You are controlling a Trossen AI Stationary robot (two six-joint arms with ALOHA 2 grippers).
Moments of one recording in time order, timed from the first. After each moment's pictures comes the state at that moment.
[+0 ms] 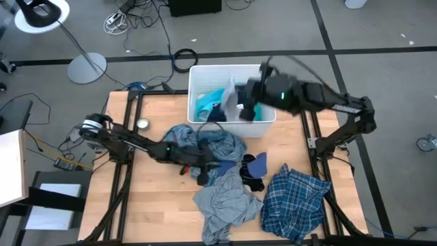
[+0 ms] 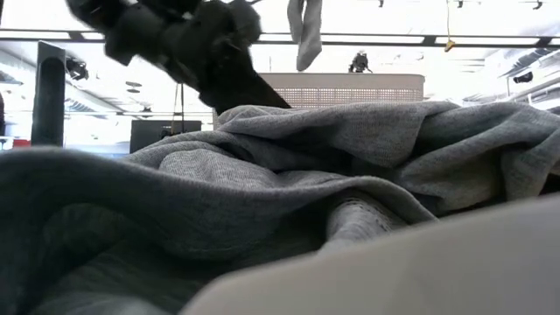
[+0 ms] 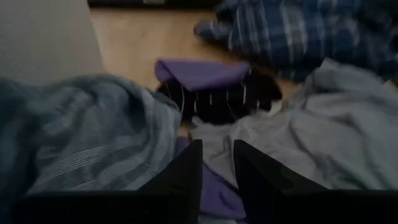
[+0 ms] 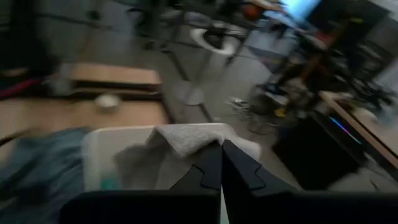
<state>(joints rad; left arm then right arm) -0.18 1.61 0.78 0.36 -0.16 -0.13 -0.04 1.47 1.81 -0.70 0.56 -0.25</state>
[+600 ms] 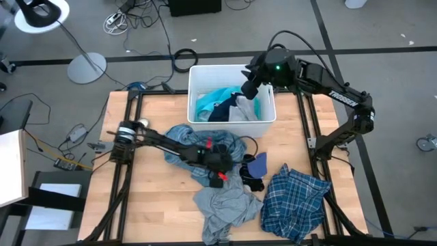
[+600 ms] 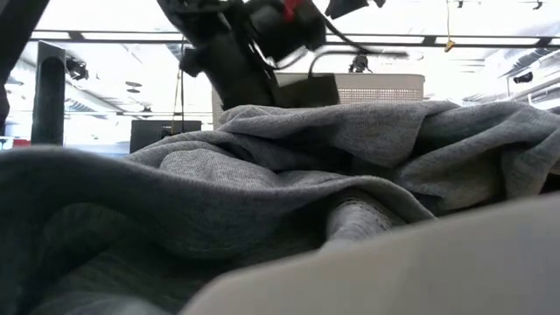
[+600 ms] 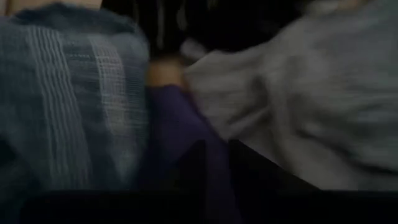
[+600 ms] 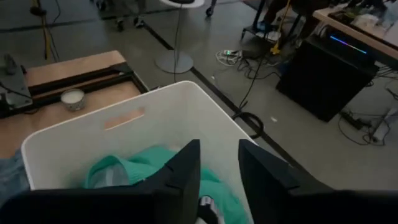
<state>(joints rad) -0.15 2.01 1.26 -0.19 -0.15 0.03 -0.32 1.47 1.81 -0.81 0.39 0.00</state>
